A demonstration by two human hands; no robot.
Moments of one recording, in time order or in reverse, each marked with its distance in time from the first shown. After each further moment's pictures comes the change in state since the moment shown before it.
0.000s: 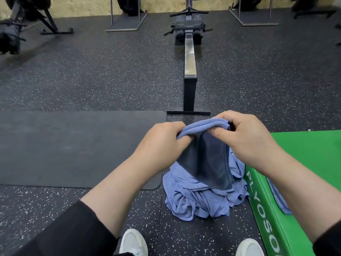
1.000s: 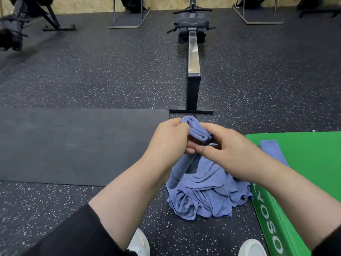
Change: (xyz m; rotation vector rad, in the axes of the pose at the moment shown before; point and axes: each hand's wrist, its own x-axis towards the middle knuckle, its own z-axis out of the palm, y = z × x) left_hand -0.001 0.009 0.007 -0.797 -0.053 -0.409; right_hand -0.009 -0.017 0.029 0.024 -0.325 0.020
